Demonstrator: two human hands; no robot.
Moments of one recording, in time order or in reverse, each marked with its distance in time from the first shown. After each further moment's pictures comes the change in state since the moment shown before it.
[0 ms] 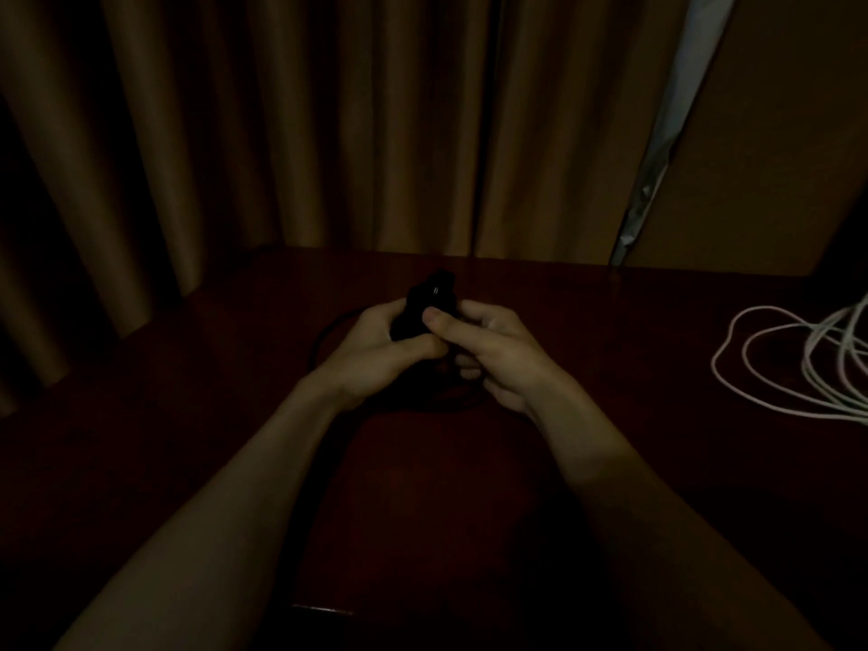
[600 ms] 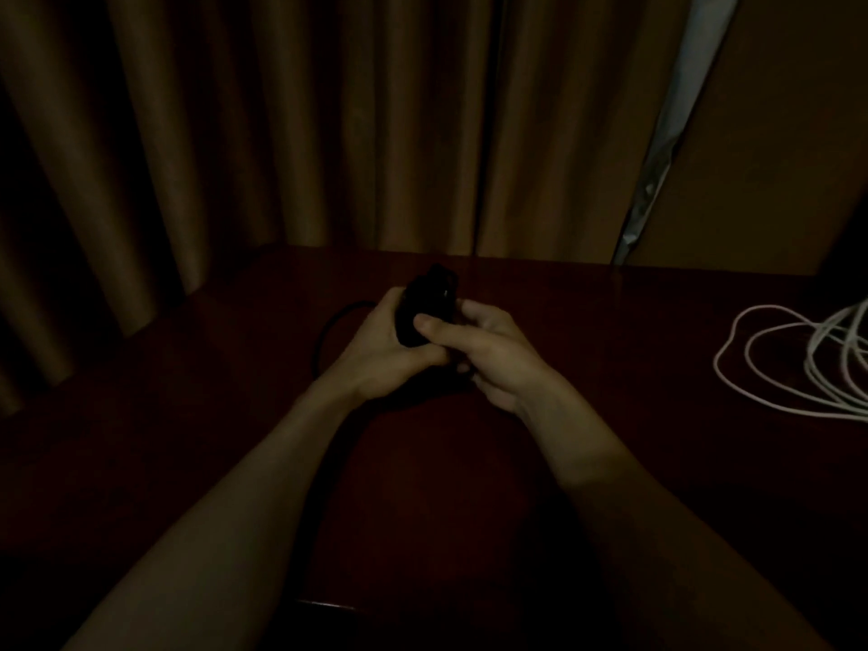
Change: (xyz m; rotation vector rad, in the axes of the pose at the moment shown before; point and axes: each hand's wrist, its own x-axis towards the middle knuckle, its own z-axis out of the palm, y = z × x) left_hand 0.004 -0.008 0.001 0.170 0.117 -0.015; right_hand 0.002 0.002 0.007 0.075 0.011 0.045
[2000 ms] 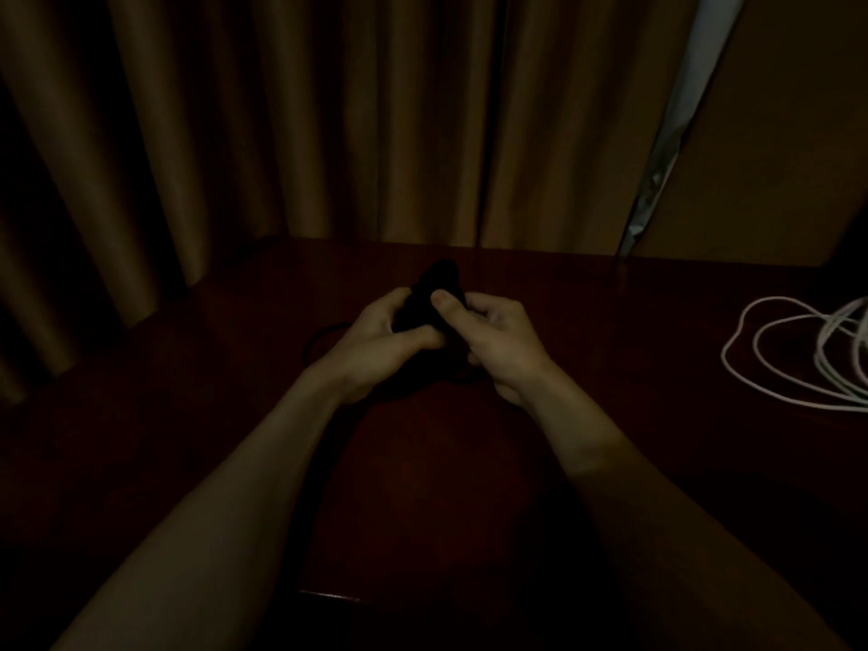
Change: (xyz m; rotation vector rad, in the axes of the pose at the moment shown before) left_hand -0.005 0.005 -0.004 -0.163 -0.048 -0.120; right_hand -0.002 0.002 0.004 -0.104 0.164 -0.109
